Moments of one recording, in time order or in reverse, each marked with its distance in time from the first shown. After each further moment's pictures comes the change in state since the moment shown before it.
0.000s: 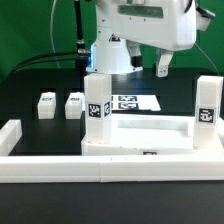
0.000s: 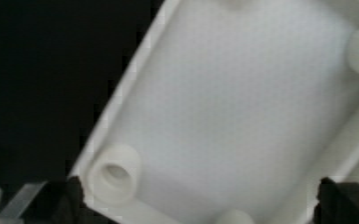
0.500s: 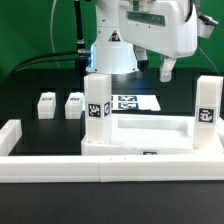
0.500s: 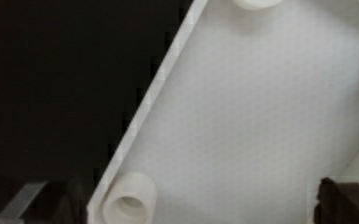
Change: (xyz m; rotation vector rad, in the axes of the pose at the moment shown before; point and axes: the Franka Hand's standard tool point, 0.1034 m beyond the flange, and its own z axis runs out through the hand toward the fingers) arm -0.001 0.001 0.005 0.013 -0.004 0.018
